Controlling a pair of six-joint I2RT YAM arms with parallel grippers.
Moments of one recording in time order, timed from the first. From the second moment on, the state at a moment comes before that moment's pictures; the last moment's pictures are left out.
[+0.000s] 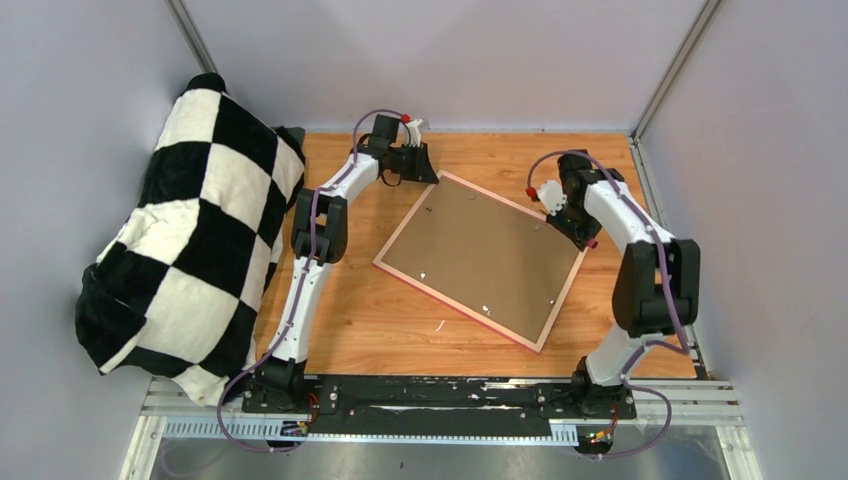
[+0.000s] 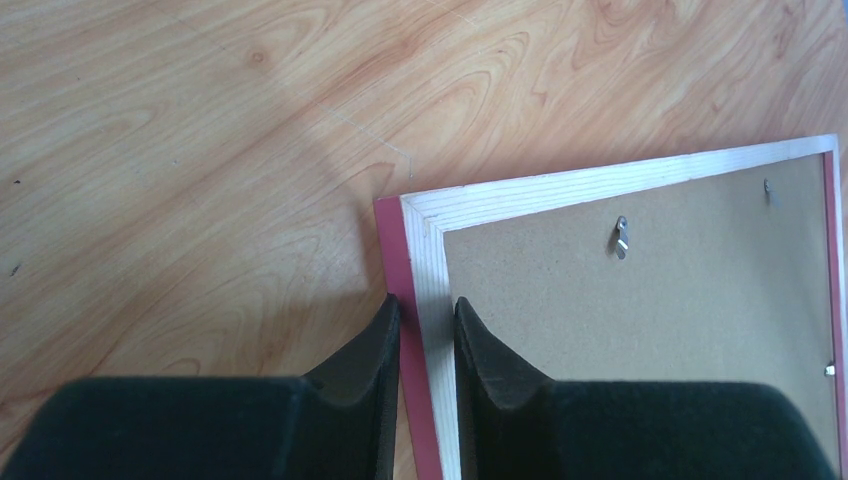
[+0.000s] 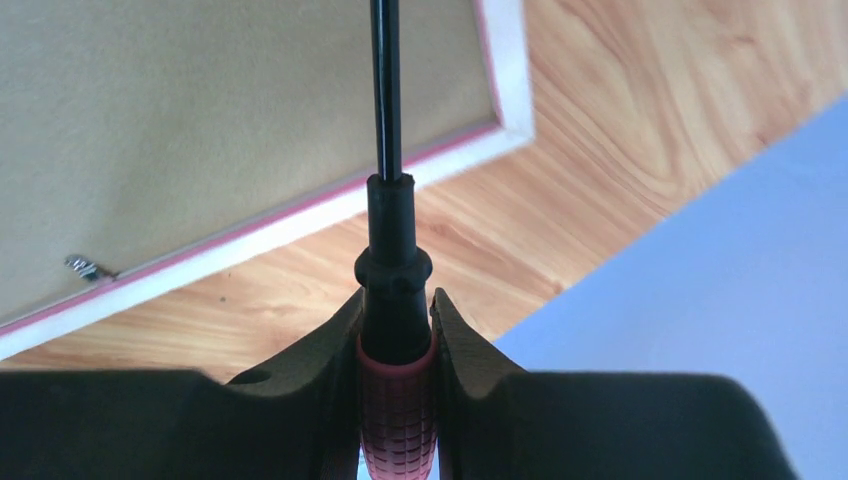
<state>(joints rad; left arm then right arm) -0.30 2.66 2.30 -0.39 0.69 -0.16 0.10 1.73 1.31 -0.96 0.19 -0.71</state>
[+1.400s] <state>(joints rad) -0.51 2.25 2.26 -0.51 0.43 0.30 0.08 1.07 0.97 -0.72 0.09 -0.40</state>
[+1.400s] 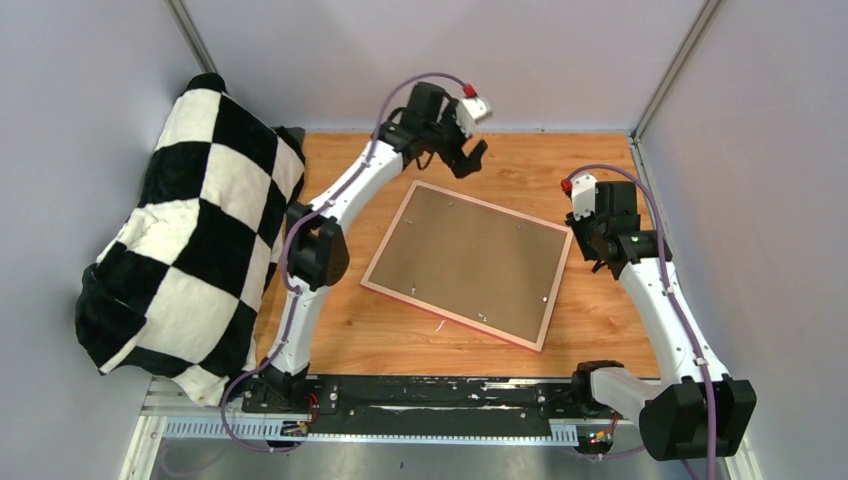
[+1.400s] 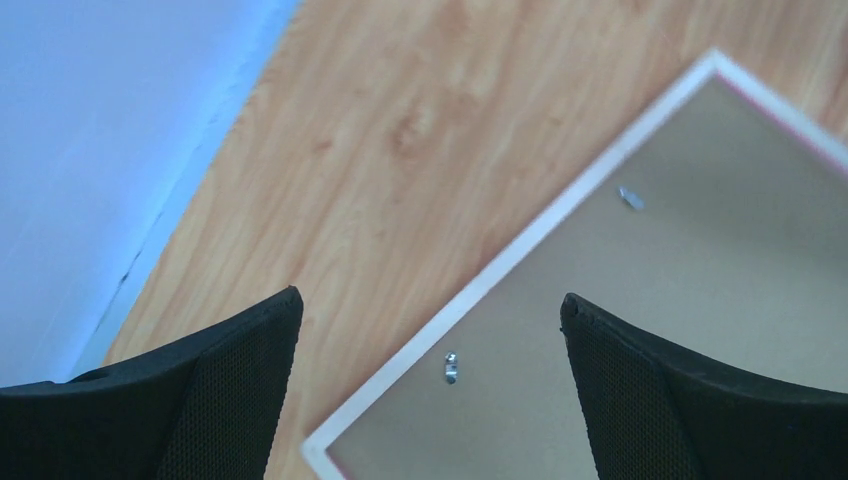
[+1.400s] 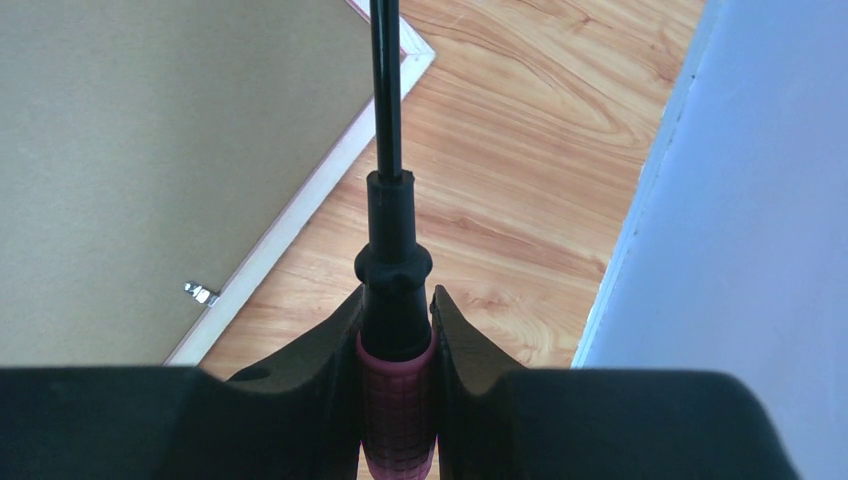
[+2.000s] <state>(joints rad) -0.64 2.58 2.37 -0.59 0.30 0.71 0.04 1.07 0.96 -0.69 0.13 -0.39</state>
